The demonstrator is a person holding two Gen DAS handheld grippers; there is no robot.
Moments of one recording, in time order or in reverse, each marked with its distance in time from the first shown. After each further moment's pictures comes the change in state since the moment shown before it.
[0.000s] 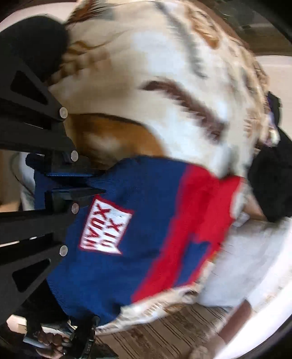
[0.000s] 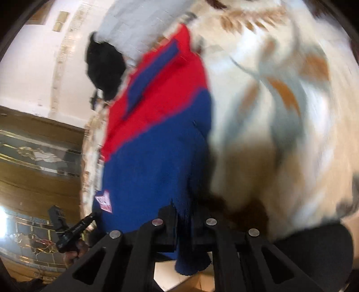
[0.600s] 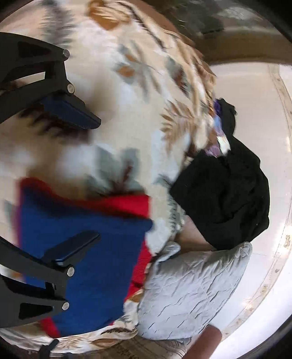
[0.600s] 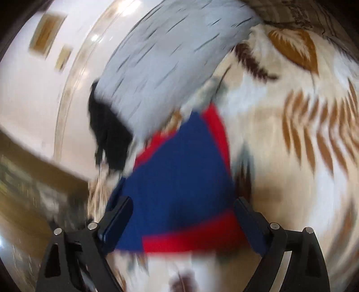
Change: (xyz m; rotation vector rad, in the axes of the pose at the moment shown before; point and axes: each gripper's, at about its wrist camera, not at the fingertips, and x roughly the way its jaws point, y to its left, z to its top) left arm 0.093 0.020 0.167 -0.027 -0.260 0.159; right arm 0.068 0.026 0.121 -0.012 -0.226 -0.026
